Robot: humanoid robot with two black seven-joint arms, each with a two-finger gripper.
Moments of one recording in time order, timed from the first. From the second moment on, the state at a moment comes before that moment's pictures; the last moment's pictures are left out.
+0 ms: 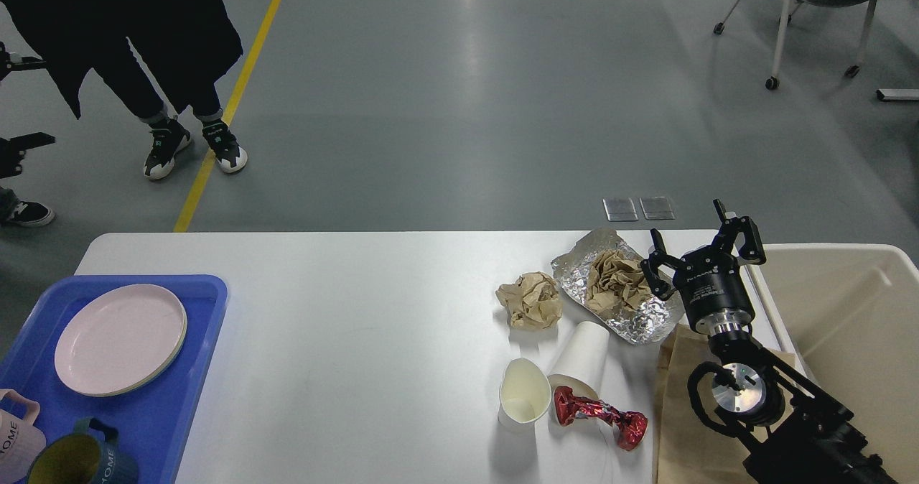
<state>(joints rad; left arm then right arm) -1.27 0.93 0.17 -0.55 -0.22 -0.75 0.03 0.38 -0.20 0.95 0.76 -0.12 0.32 0.53</state>
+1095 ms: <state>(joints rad) -0.30 0.14 -1.45 -0.95 0.26 -0.40 -0.15 0.38 -0.20 0.95 0.76 -0.12 0.32 0.53</state>
